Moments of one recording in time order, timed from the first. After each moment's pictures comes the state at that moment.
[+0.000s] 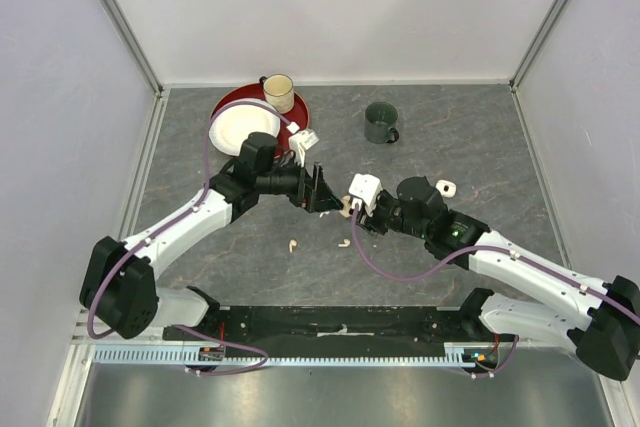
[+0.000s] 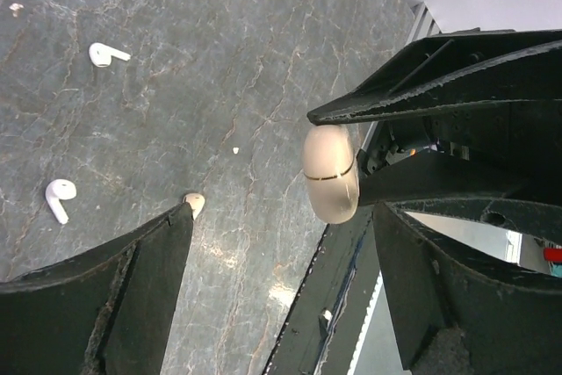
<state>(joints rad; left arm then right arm) -0.55 1.31 0.91 -0.12 0.71 -0.35 0.84 1.02 0.72 -0.10 -0.16 -0.35</state>
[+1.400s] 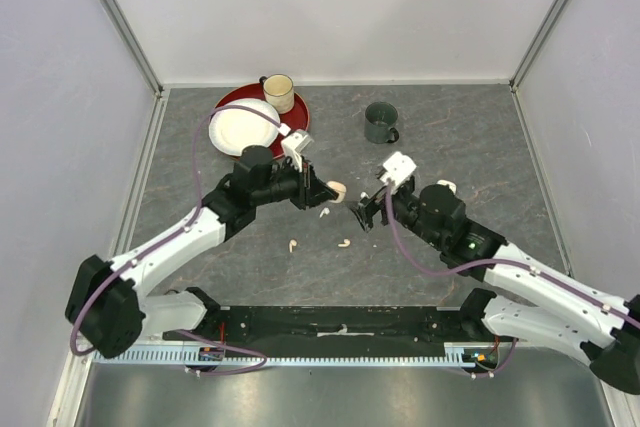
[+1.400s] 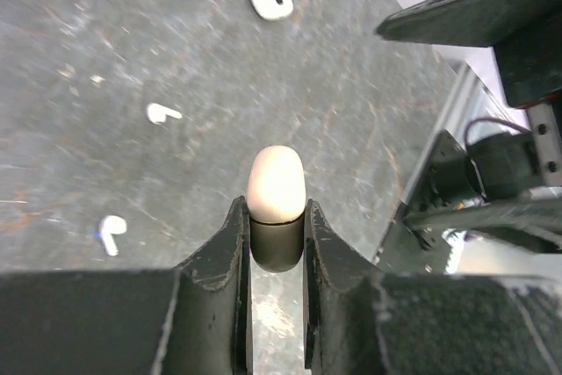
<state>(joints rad) -0.64 1.24 0.82 0.04 0.51 -0.38 0.88 0.92 0.68 0.05 0.08 -0.07</state>
